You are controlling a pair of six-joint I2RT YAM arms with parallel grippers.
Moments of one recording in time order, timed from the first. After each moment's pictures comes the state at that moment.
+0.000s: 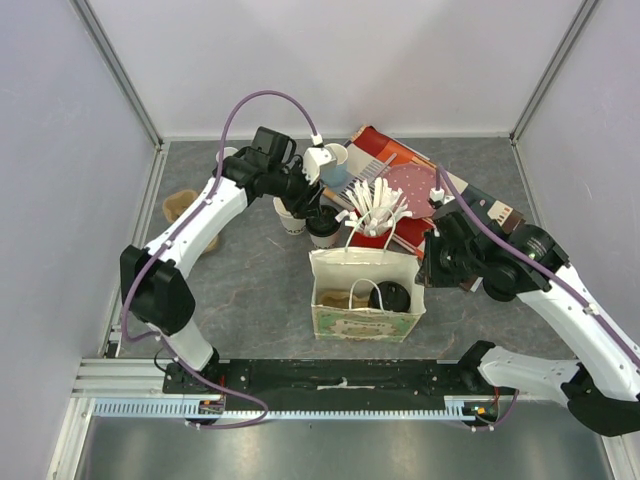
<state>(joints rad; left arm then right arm) -0.47 1.67 1.57 -0.77 0.53 0.47 0.74 1.06 1.43 -1.35 0.07 0.67</state>
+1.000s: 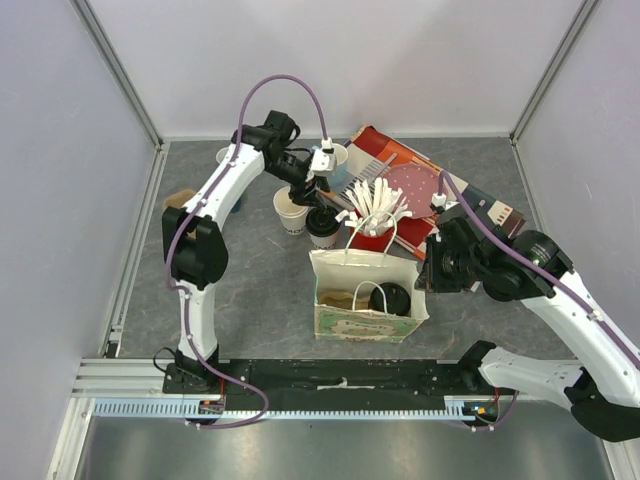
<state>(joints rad) -0.38 2.08 2.03 -1.13 0.93 1.26 0.74 1.02 1.39 -1.34 0.02 0.69</state>
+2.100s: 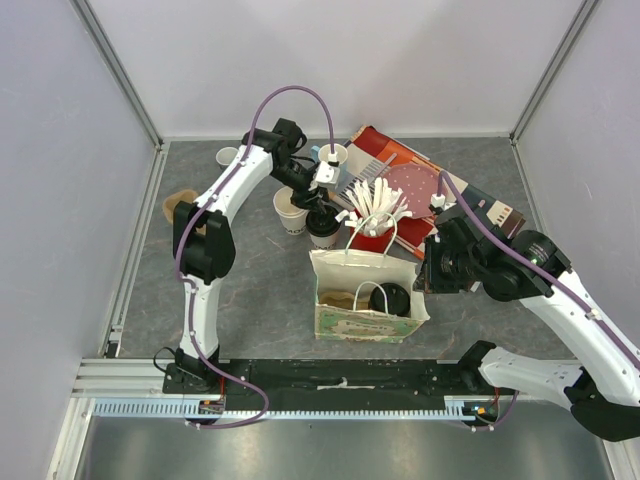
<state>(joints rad) -0.40 2.17 2.05 -1.20 0.87 1.41 0.74 1.01 1.38 -1.34 0.00 0.71</state>
